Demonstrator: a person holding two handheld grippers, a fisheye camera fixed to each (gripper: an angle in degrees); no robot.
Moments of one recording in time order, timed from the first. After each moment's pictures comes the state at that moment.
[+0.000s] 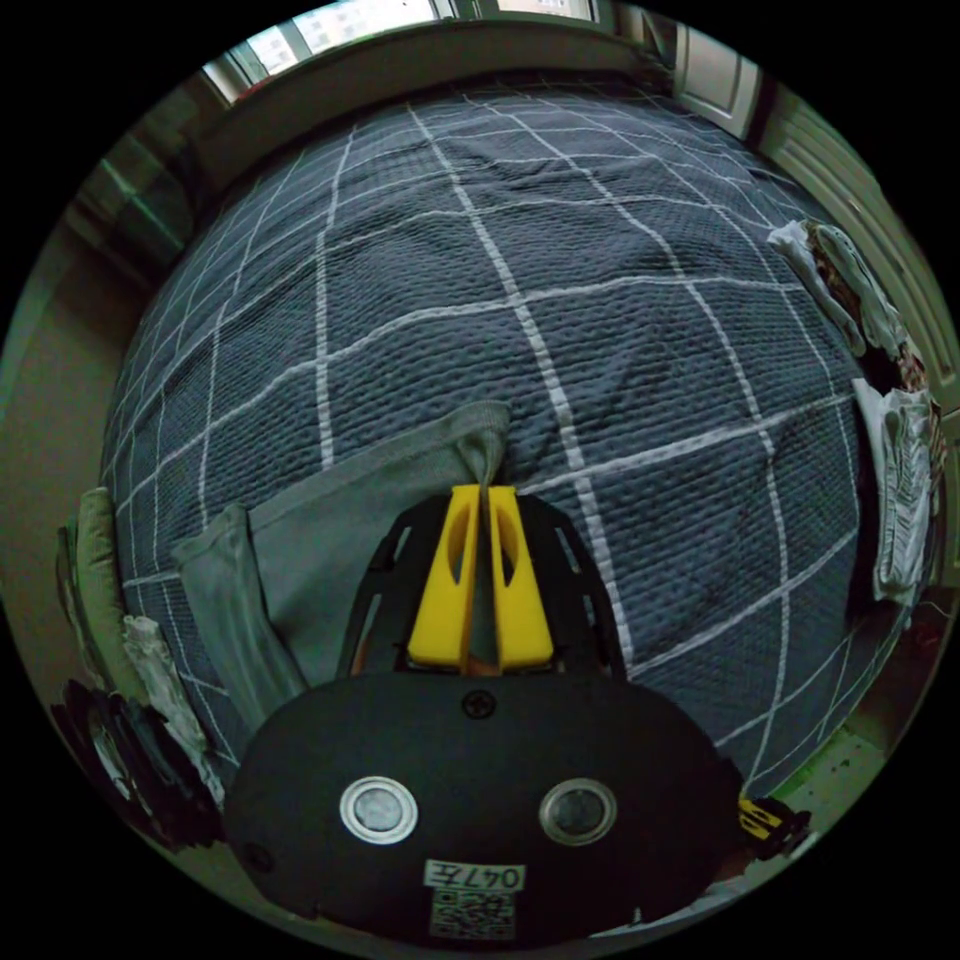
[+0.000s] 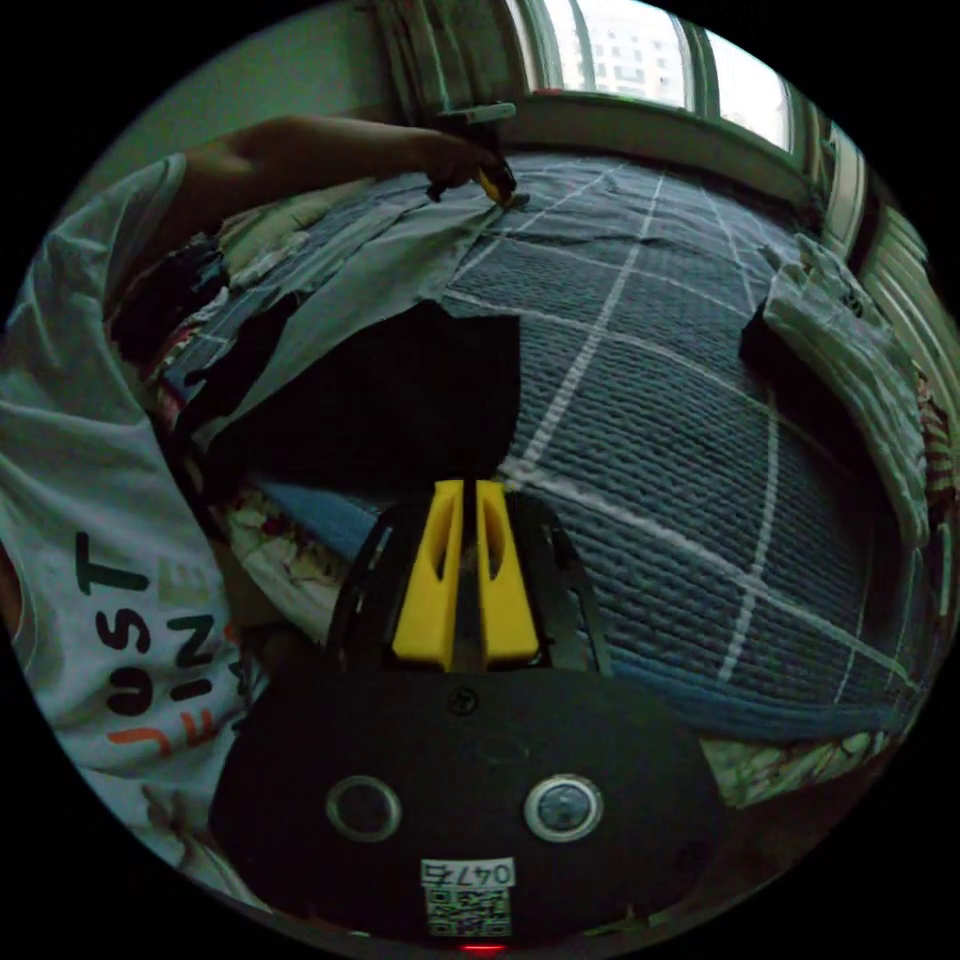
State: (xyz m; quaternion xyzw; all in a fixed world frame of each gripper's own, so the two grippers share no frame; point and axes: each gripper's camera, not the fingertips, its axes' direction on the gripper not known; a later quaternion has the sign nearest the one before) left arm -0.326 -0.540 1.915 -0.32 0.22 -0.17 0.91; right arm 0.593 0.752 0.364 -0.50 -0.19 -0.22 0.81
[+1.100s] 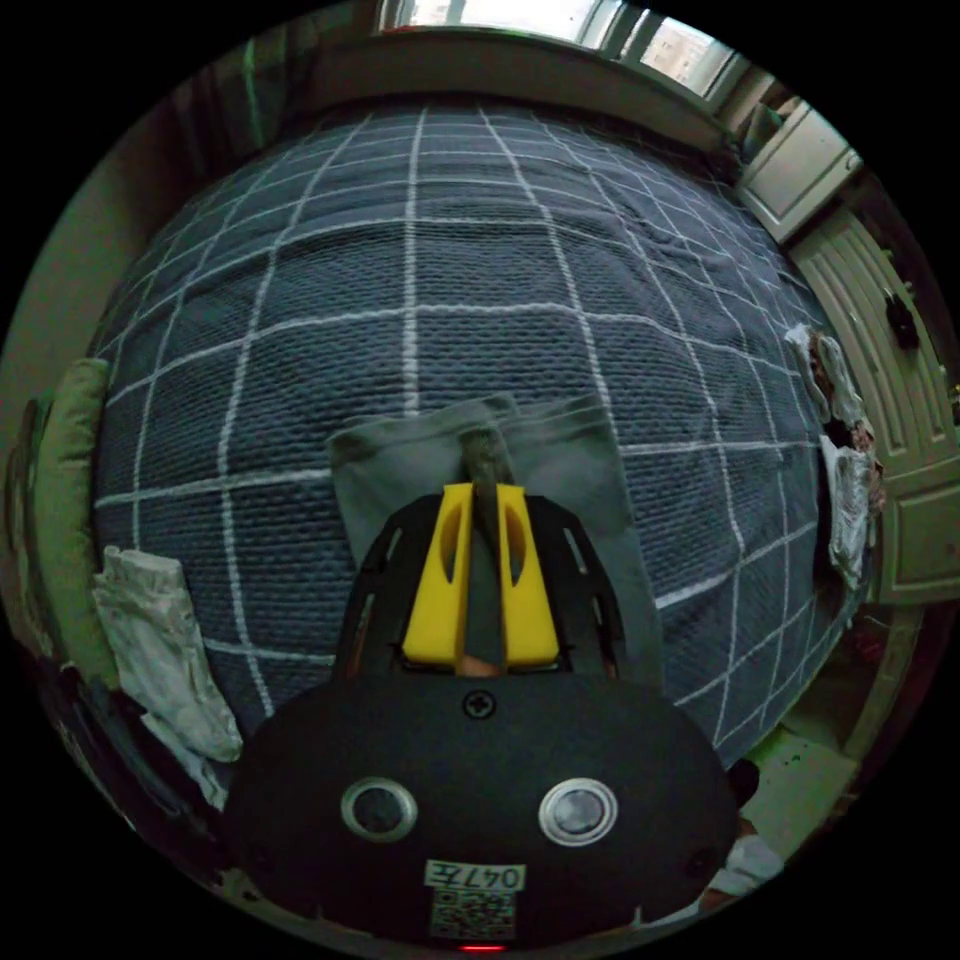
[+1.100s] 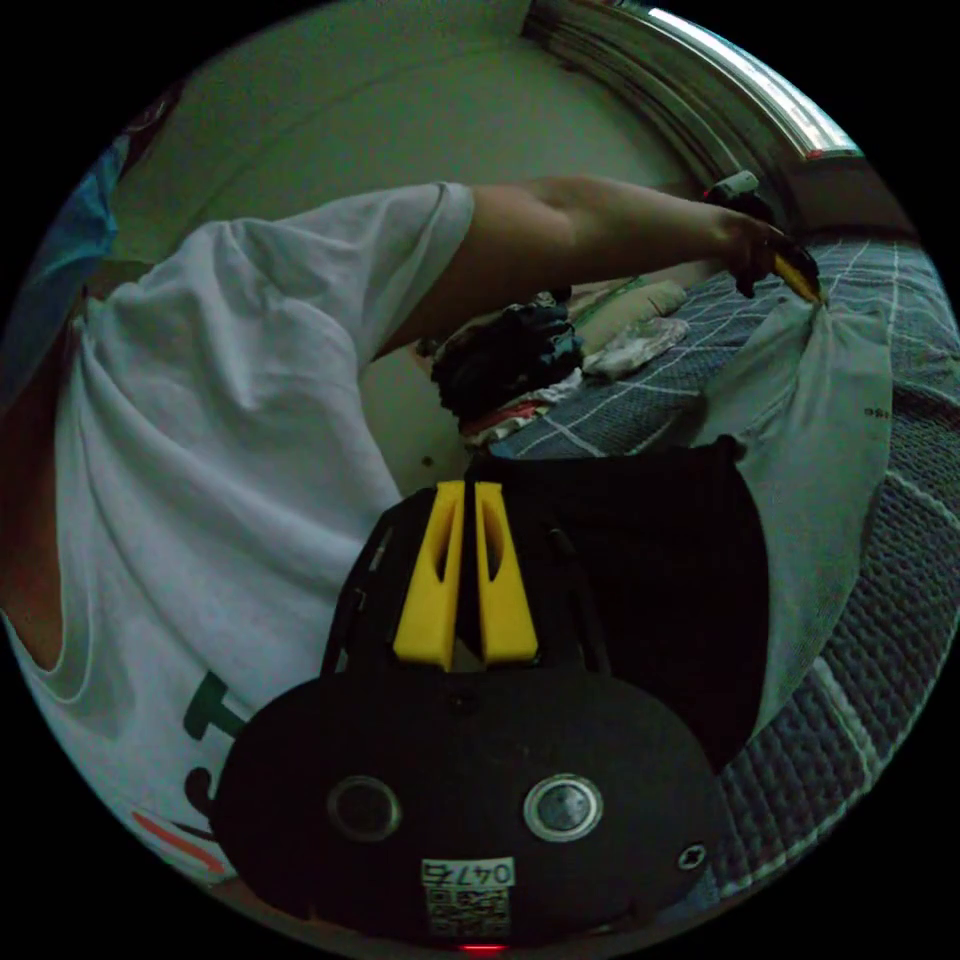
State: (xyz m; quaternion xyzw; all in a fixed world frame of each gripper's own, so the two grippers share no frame) left arm -0.604 -0.291 1.797 -0.31 0.29 -0.28 0.86; right arm 0.241 0.874 0.277 -0.38 -0.65 -0.08 0.66
